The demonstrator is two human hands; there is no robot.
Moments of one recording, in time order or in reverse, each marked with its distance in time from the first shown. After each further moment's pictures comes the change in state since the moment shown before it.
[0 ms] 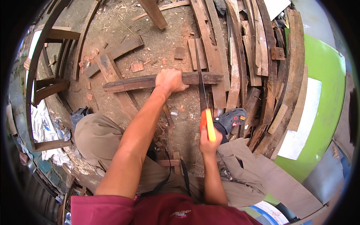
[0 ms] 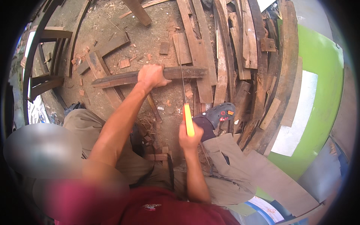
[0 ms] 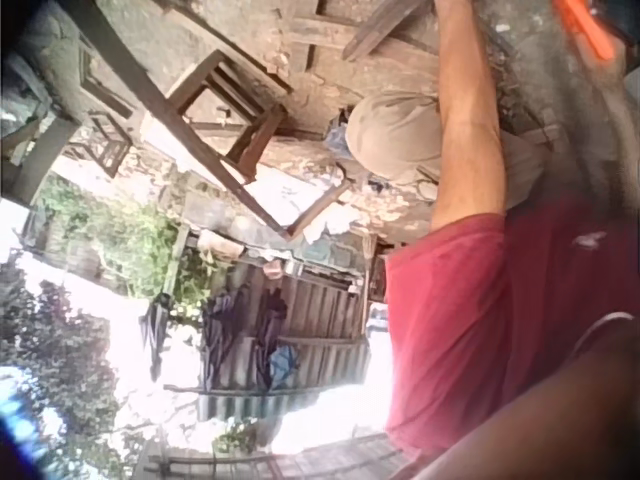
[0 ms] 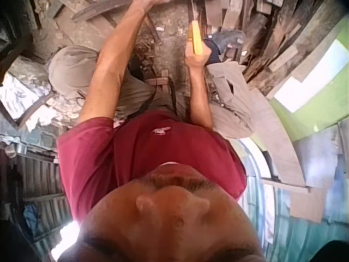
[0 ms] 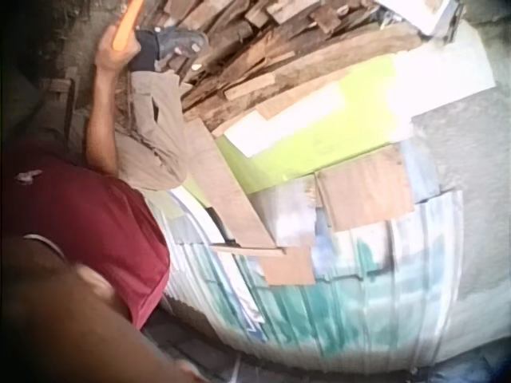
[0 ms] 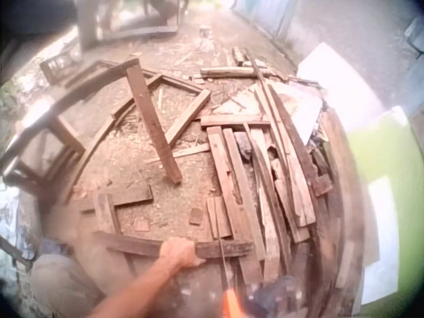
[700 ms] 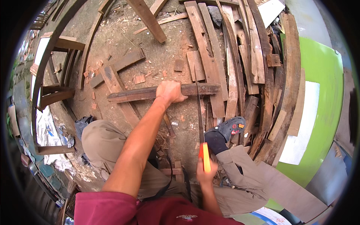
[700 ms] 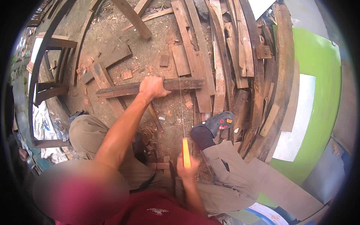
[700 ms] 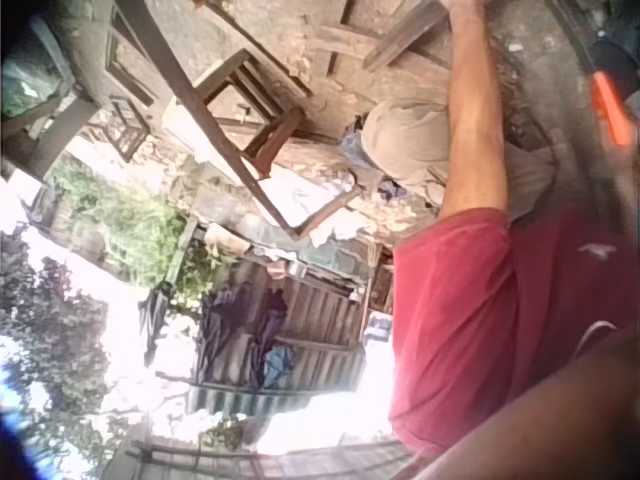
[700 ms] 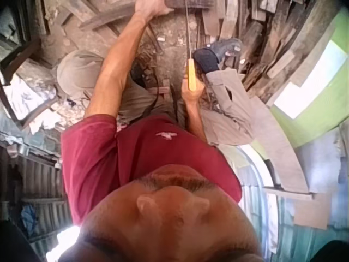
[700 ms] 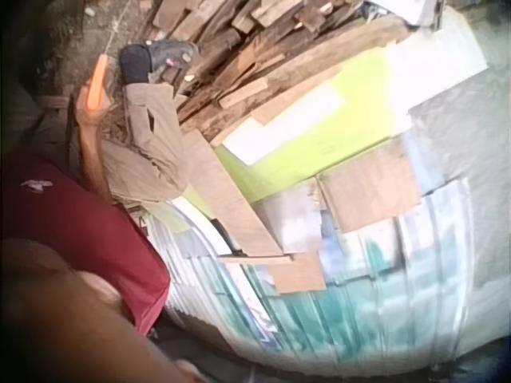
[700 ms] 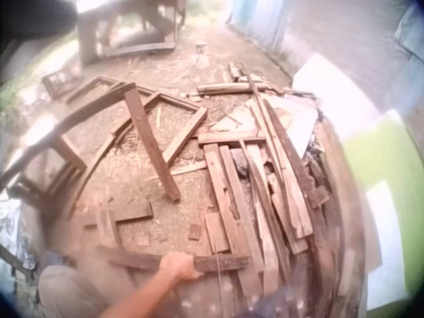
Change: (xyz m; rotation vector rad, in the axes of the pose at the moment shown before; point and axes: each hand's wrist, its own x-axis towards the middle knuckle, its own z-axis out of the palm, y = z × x) left_hand 0.005 -0.008 -0.003 0.017 0.009 -0.009; right_hand -0.075 -0.014 -0.029 -0.014 -0.012 0.011
